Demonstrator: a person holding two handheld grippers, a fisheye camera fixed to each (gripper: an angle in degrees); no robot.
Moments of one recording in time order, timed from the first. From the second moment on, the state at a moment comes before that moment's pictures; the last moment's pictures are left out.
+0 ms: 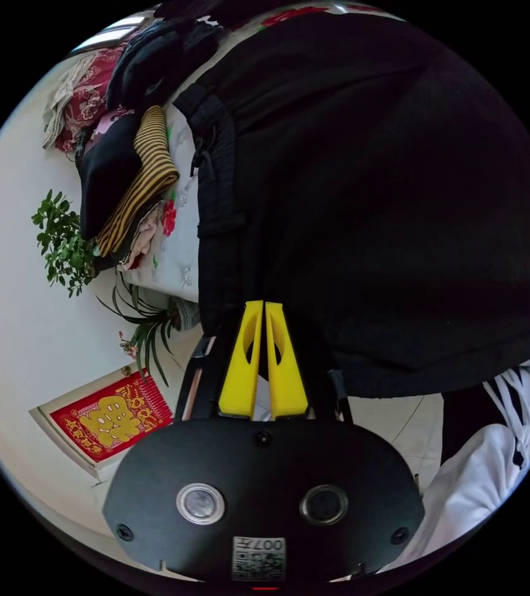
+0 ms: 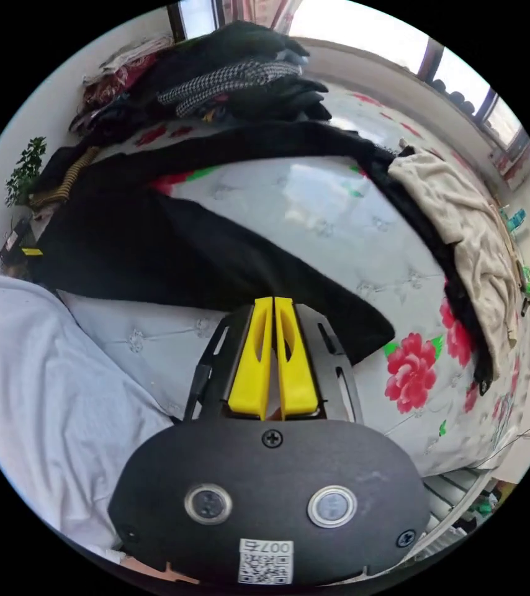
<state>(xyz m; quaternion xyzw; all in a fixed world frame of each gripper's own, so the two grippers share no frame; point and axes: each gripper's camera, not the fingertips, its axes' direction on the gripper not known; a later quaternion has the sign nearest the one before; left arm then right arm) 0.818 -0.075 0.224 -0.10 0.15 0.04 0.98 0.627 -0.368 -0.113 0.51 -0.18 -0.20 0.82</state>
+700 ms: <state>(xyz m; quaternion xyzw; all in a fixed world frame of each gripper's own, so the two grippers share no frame) 0.778 -0.078 0.221 -0.06 0.21 -0.03 0.97 0.538 -0.434 -0.087 0.47 -0.16 -0.22 0.84</state>
